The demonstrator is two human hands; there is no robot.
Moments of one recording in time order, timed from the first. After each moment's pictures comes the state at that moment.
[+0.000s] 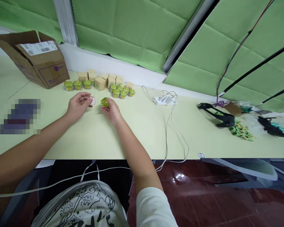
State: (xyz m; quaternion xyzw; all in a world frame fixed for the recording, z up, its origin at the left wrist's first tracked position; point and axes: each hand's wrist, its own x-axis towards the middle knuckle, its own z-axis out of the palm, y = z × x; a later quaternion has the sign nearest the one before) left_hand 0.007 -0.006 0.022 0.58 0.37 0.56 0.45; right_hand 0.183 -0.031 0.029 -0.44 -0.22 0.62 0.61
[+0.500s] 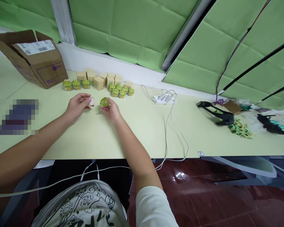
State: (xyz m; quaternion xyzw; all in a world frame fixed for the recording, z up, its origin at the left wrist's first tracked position) left_hand 0.006 -0.010 0.027 0.54 0.39 0.53 0.52; right_hand 0.188 -0.030 0.029 -0.45 -0.21 0.64 0.59
